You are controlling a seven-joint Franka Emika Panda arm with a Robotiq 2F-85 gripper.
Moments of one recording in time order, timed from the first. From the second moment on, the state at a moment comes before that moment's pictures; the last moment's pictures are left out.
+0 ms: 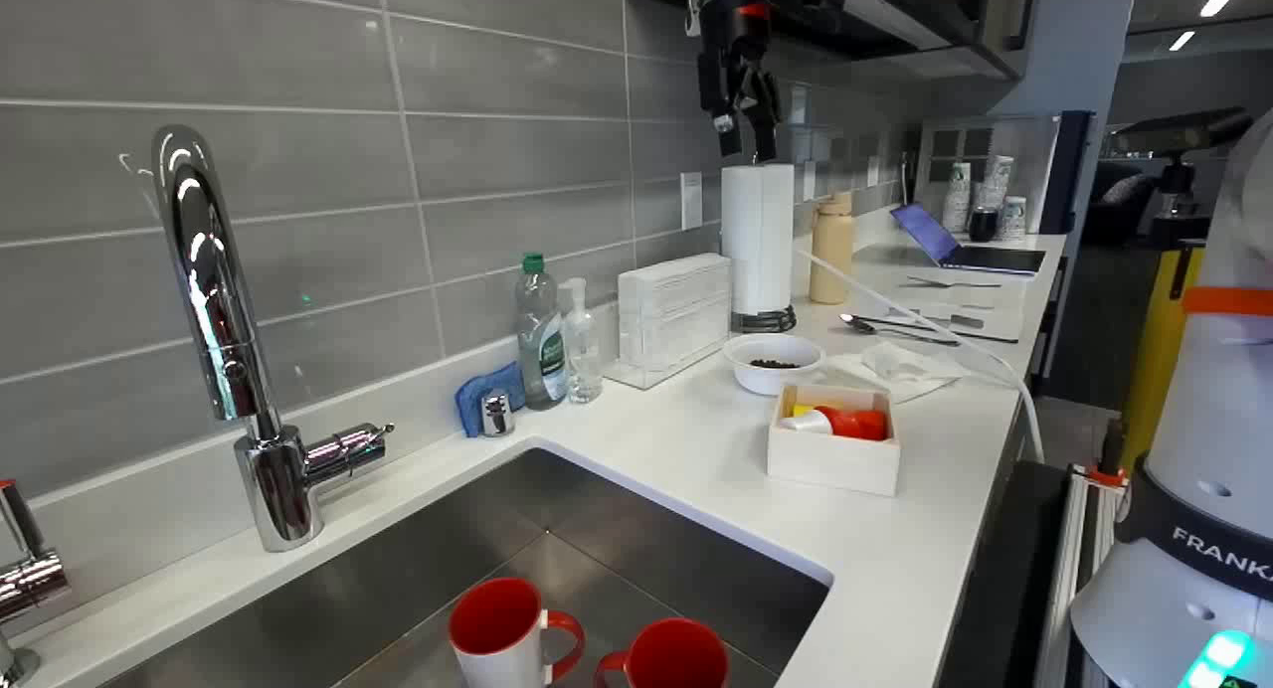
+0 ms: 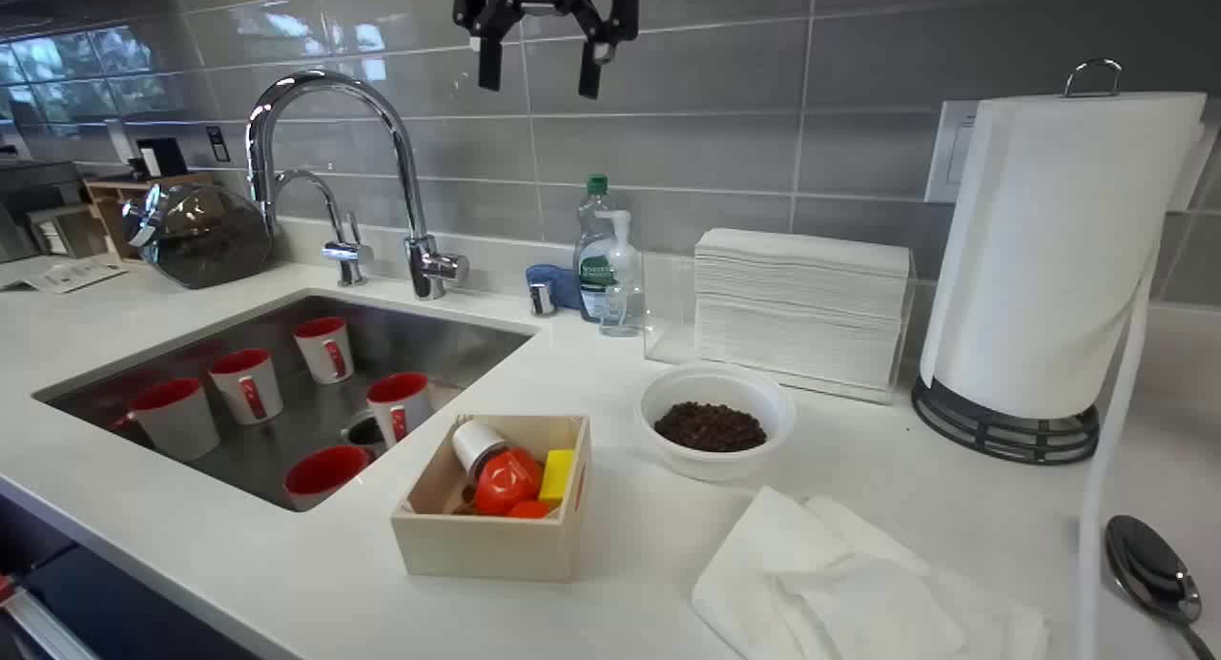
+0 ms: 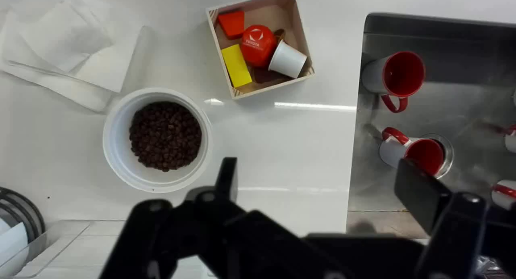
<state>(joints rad) -0.03 -0.22 -0.18 -2.07 -0.02 1.63 -0.29</state>
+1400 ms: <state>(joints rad) -0.02 -0.34 -0.05 -2.48 -0.08 1.87 -0.28</state>
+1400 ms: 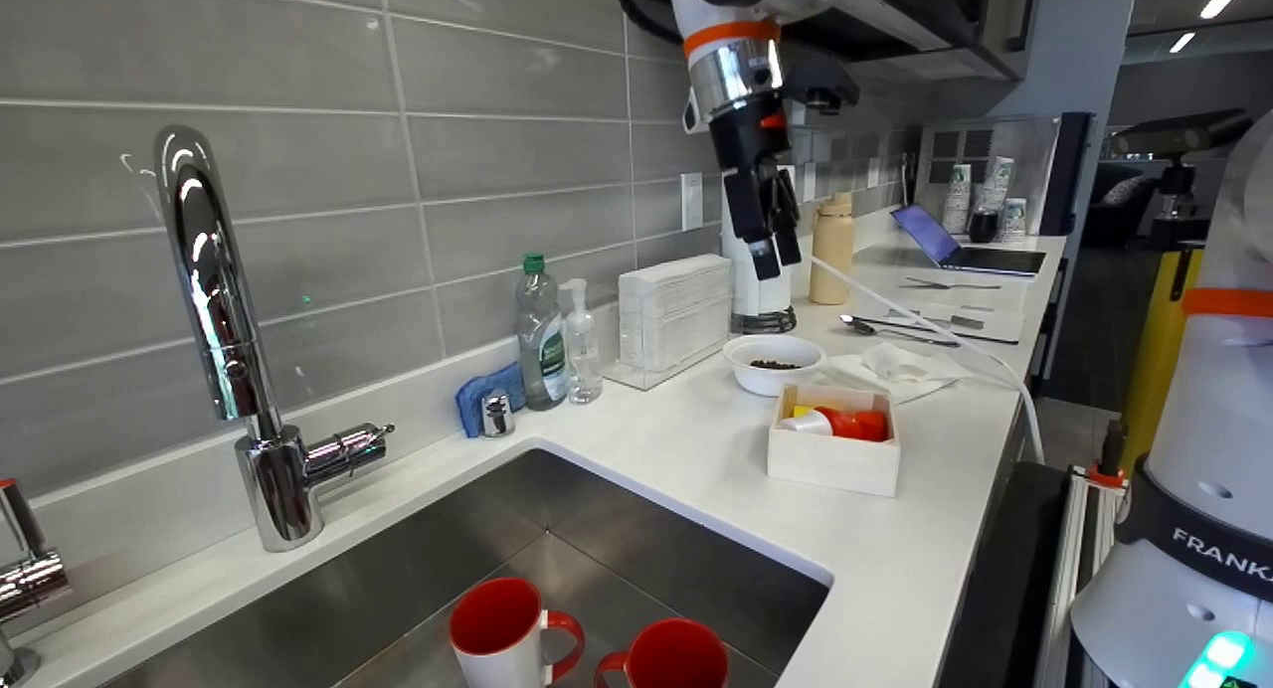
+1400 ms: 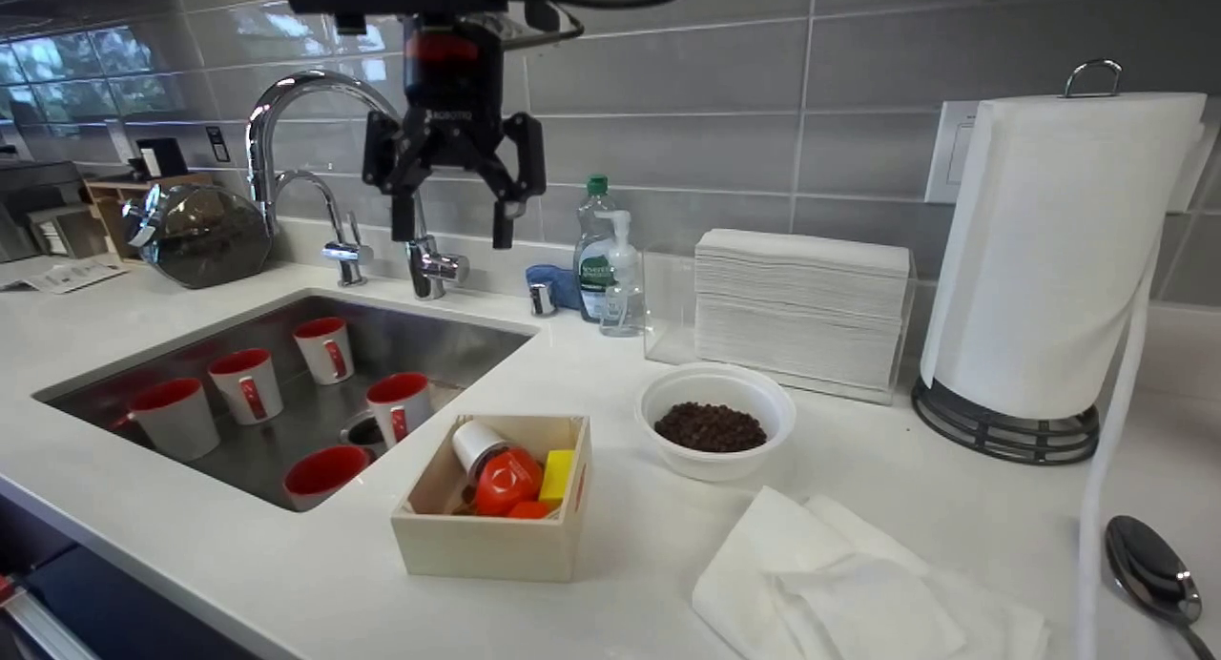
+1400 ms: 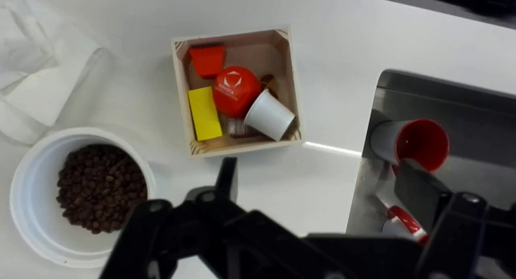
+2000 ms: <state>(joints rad) 0.00 -0.38 0.01 -2.77 -0.08 2.07 -0.15</state>
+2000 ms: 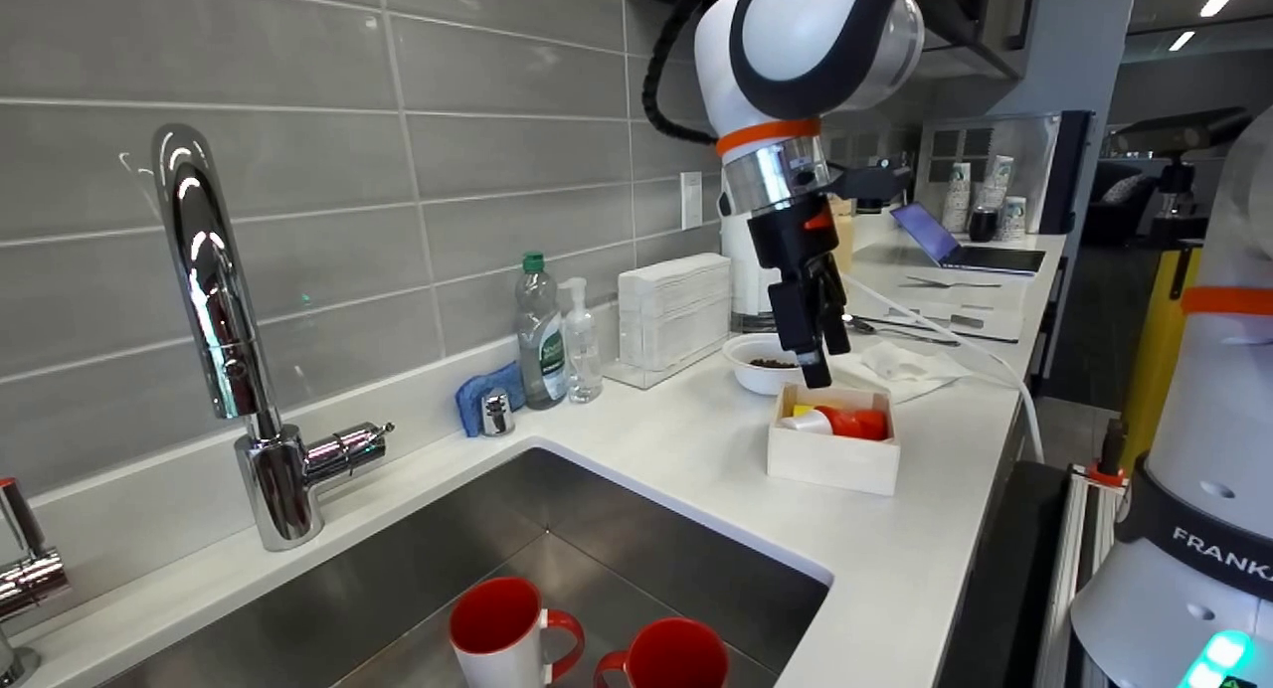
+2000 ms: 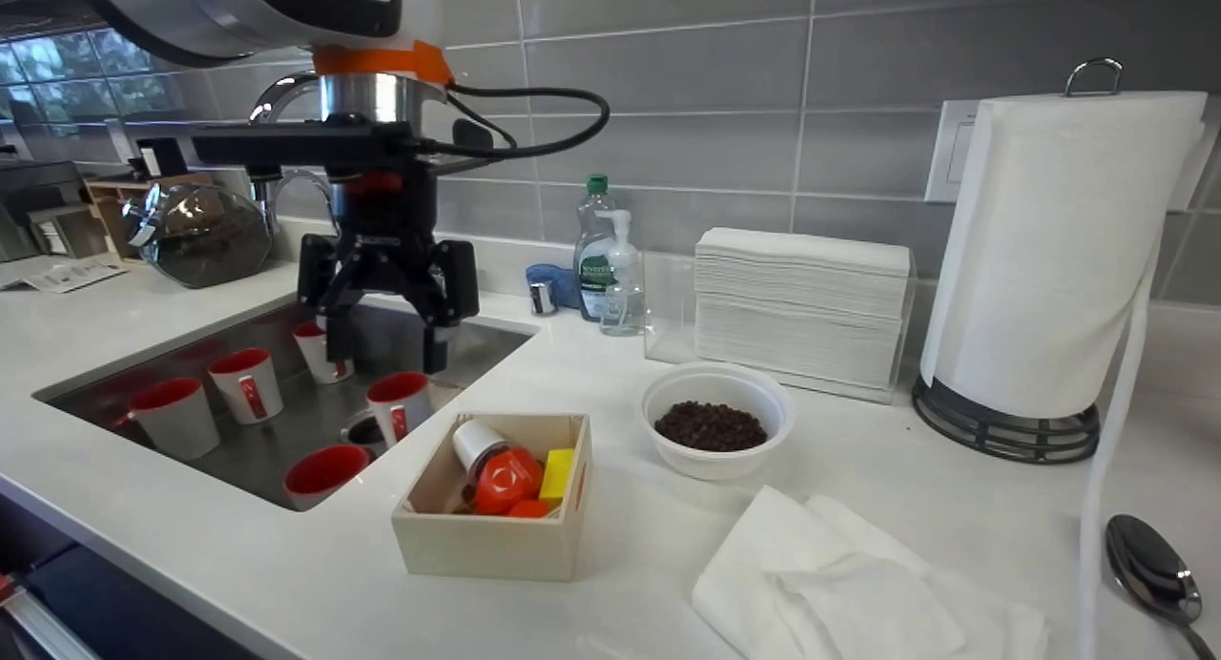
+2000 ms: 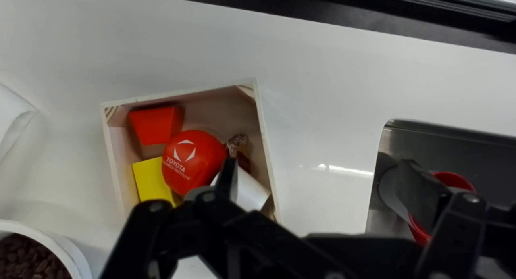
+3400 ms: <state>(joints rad) 0.00 -0.07 0.01 -2.77 -0.13 2.32 -0.08</state>
